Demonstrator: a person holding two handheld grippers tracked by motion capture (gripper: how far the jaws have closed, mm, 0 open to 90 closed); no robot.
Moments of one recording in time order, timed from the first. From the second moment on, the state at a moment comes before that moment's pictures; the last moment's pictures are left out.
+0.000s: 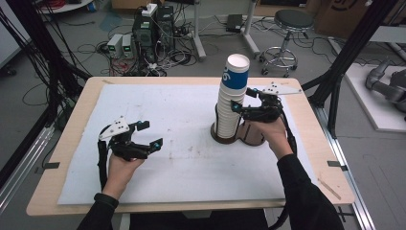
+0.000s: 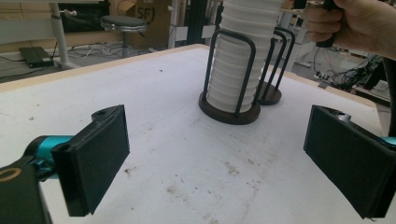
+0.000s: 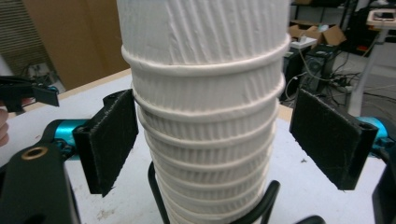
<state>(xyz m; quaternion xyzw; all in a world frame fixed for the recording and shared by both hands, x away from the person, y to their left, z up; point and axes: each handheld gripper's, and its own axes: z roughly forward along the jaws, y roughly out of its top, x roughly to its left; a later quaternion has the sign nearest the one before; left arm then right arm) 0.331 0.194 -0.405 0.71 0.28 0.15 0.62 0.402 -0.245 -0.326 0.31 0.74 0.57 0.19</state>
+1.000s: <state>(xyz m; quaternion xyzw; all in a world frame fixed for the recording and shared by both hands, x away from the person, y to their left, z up) 0.333 0.180 -0.397 0.72 0.28 0.14 0.62 0.414 -0.234 -0.323 0.30 0.75 0.56 0.20</state>
